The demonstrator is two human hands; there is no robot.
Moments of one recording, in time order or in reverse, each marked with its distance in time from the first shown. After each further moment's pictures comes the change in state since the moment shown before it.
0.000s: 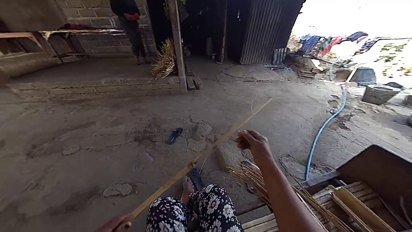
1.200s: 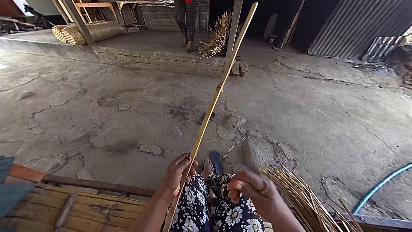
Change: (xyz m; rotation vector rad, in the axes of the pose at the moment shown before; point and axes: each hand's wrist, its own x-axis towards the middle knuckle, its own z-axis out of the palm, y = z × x) left_hand 0.058 0.130 0.051 -1.080 0.155 -0.341; right_hand -0.137 0.005 0.085 0.119 -0.926 -0.366
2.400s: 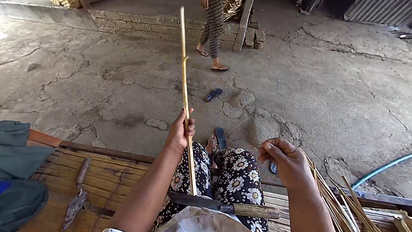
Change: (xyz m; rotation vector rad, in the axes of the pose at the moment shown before) left_hand 0.041 0.025 0.013 -0.465 0.211 -0.041; right_hand -0.035 0.017 -0.041 -0.221 0.455 0.363
